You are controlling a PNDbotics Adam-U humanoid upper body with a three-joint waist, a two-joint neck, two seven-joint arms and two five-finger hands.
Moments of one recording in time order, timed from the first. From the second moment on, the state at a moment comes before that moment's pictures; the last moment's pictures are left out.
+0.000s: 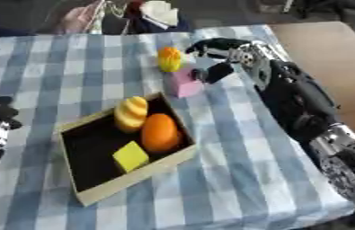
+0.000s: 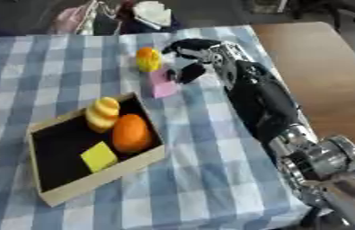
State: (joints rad) left arm -0.15 0.24 -0.10 -1.87 -0.17 0.04 -0.01; right arm -1.03 -0.30 0.03 -0.64 1.07 -0.40 0.43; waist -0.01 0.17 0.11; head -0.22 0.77
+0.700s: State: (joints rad) left arm -0.15 0.23 -0.10 -1.87 -0.17 0.03 -0.02; right arm -1.03 -0.31 0.05 -0.70 0.94 -0.45 0.49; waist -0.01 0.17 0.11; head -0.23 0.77
